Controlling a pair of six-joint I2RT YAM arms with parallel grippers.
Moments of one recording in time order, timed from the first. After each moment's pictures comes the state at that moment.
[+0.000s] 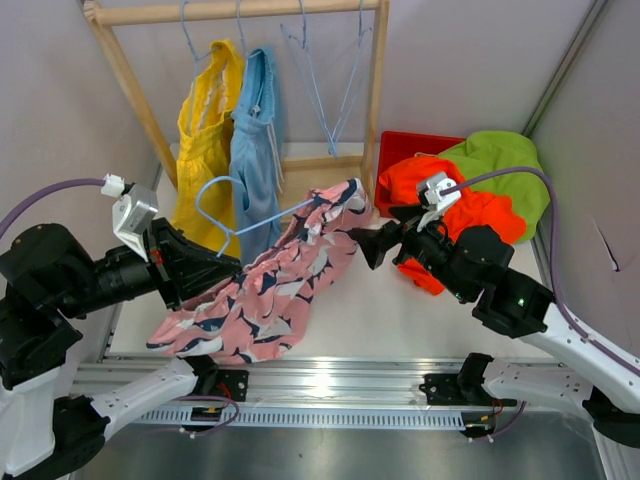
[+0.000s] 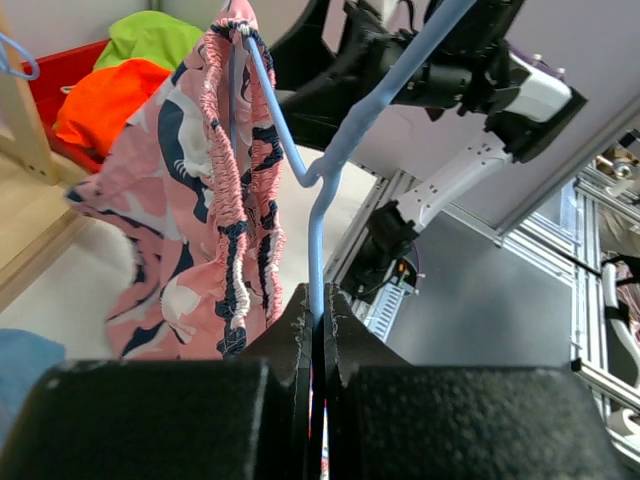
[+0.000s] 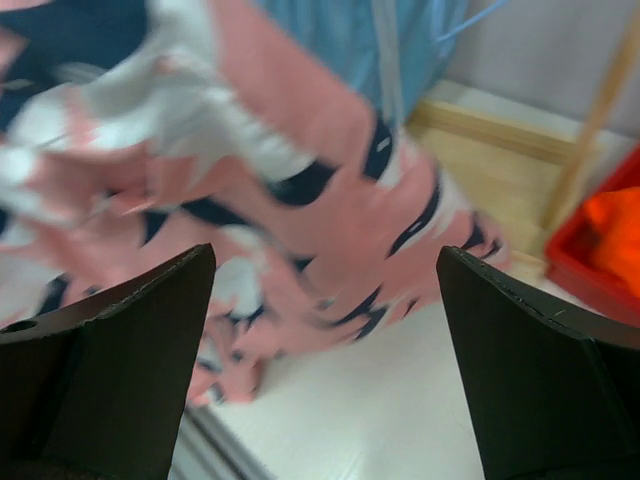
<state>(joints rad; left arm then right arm) -0.66 0.81 1.73 -1.01 0.47 -0.27 1.02 0.87 1.13 -0.26 0.27 0.20</state>
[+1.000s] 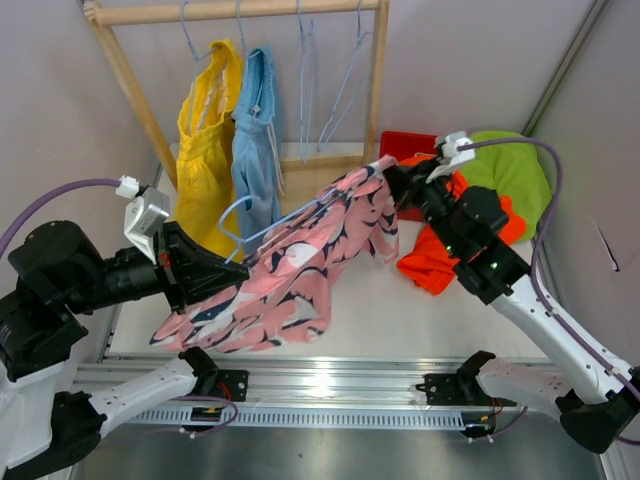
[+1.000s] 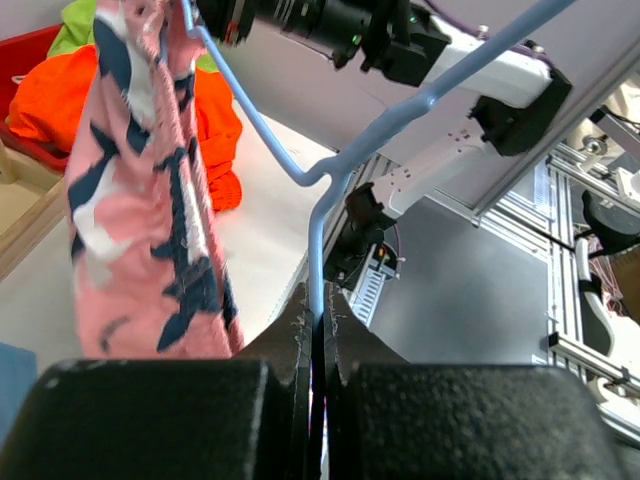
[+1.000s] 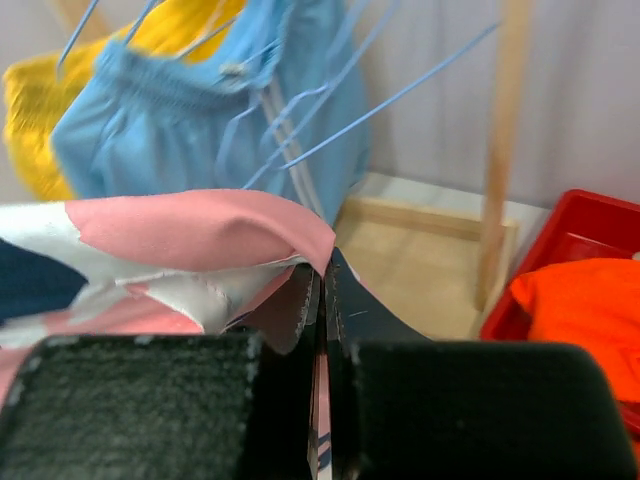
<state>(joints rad) -0.72 0.81 1.71 -0.99 0.51 -0.29 0.71 1.03 1.12 0.06 0.16 0.19</state>
